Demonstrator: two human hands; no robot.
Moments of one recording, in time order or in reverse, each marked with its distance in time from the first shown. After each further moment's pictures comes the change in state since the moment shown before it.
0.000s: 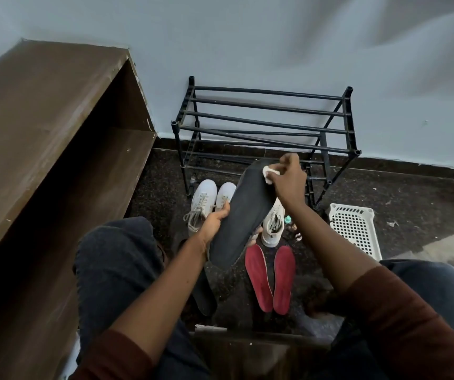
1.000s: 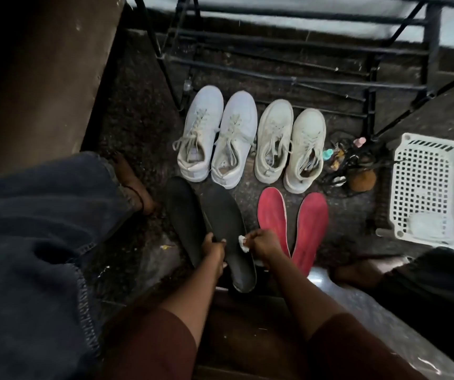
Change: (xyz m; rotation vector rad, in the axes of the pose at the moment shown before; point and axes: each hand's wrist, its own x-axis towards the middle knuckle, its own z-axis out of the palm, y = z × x) left_hand 0.195 -0.219 -0.196 0.164 0.865 -0.202; right_hand -0.123 0.321 0.151 -0.104 -0.661 0.768
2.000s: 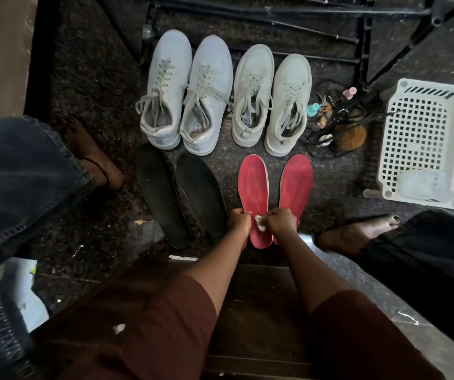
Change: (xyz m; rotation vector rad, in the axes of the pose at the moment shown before) left_hand 0.000 -0.041 0.099 0.314 -0.117 0.027; right_hand 0.004 0.050 -0.066 -0.141 0.215 0.173
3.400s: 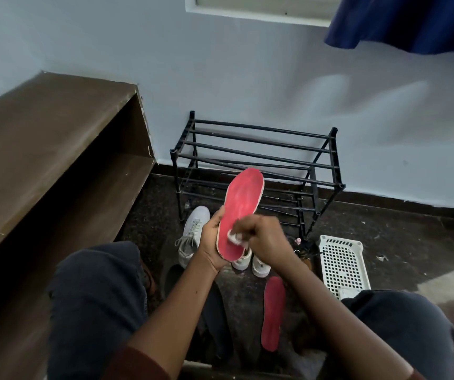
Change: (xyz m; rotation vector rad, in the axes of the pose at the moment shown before) left_hand -0.322 0.188 -0.162 -0.851 -0.974 0.466; right_hand -0.338 -0.209 -0.156 -0.161 0.233 -1.264
